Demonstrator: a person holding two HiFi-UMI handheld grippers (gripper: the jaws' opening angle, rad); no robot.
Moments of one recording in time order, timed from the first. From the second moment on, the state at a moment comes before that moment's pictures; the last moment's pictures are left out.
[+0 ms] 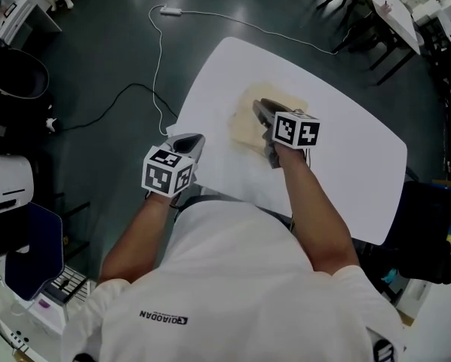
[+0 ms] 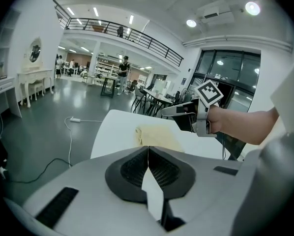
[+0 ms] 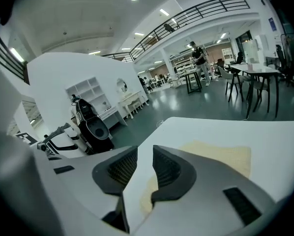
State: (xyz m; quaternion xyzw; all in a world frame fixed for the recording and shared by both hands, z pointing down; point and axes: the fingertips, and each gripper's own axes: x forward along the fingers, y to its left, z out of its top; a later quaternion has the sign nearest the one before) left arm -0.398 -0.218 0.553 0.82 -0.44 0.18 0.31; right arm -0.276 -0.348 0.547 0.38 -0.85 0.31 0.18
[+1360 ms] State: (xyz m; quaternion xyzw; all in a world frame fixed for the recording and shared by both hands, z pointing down) left arm -0.225 -0.134 0.486 0.88 -0.35 0.11 0.31; right arm -0.084 -0.115 0.483 0.40 -0.88 0.25 0.07
